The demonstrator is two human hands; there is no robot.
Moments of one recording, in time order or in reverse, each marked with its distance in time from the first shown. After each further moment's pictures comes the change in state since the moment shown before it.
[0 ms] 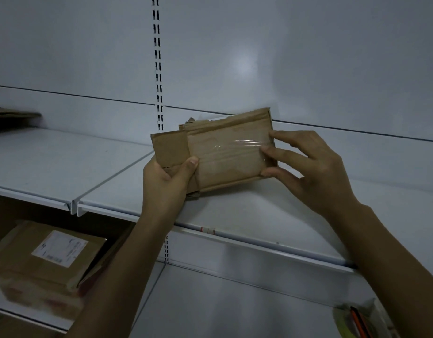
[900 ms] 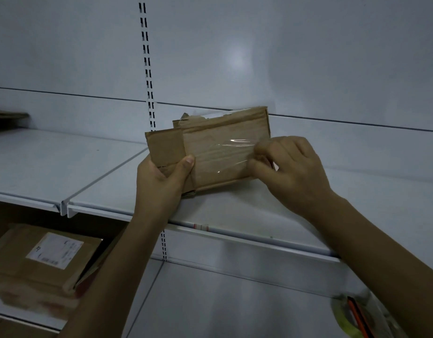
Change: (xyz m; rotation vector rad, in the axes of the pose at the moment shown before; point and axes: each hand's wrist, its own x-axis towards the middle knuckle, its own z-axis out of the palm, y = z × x) left_hand -0.008 0.007 0.004 0.078 -0.062 0.080; right_hand 0.002 -0.015 0.014 -0.302 0.210 -0.327
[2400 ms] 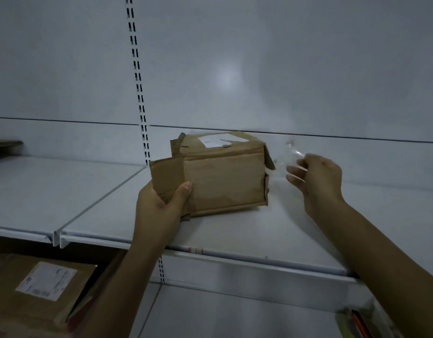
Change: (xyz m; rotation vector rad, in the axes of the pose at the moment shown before) left_hand 0.002 -0.008 0.001 0.108 -0.033 0.000; right_hand -0.002 0.027 -0.008 0.950 0.287 2.098
